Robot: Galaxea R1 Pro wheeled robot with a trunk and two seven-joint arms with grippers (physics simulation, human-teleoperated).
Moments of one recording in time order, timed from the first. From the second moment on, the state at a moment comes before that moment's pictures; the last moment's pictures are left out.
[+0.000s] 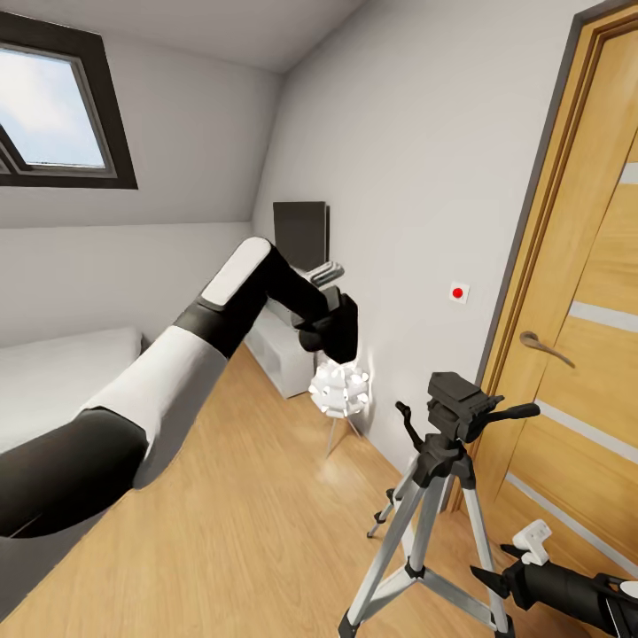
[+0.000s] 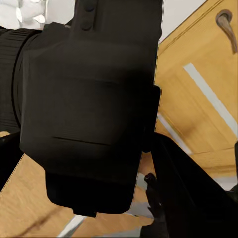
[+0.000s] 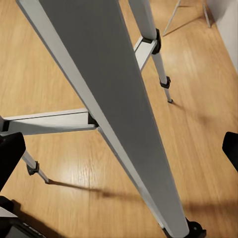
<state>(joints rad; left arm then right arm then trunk) -1.43 -0.17 -0.44 -0.82 1.69 1.03 0.94 -0.18 -0.19 -0.52 -1.18 0.45 0.31 1.11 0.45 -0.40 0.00</state>
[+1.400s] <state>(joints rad) -1.93 -0.17 -1.17 -0.76 2.33 1.05 0.70 -0.18 -0.19 -0.52 -1.19 0.45 0.31 1.12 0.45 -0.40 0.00</state>
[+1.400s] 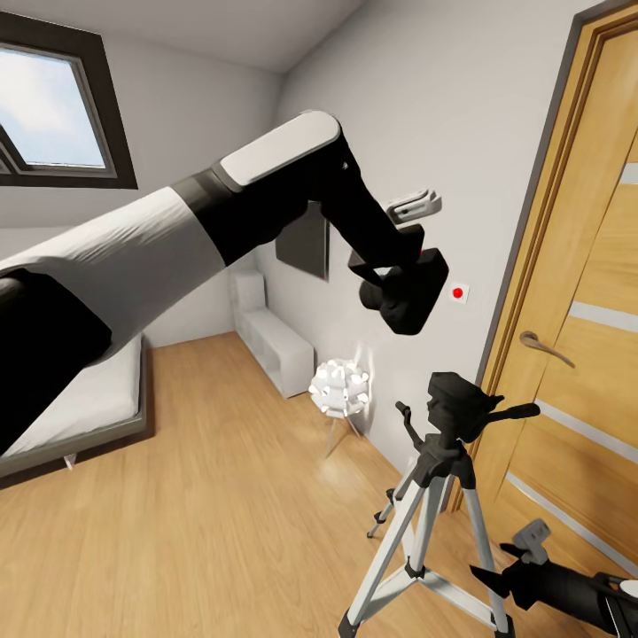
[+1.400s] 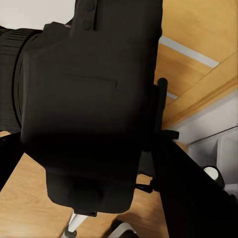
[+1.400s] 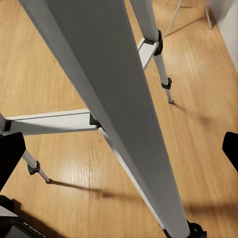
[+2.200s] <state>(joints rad) -1.93 -0.17 -1.23 -0.75 2.33 1.05 0.68 -0.18 -0.19 -0.52 -1.23 0.45 0.32 1.22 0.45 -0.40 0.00</state>
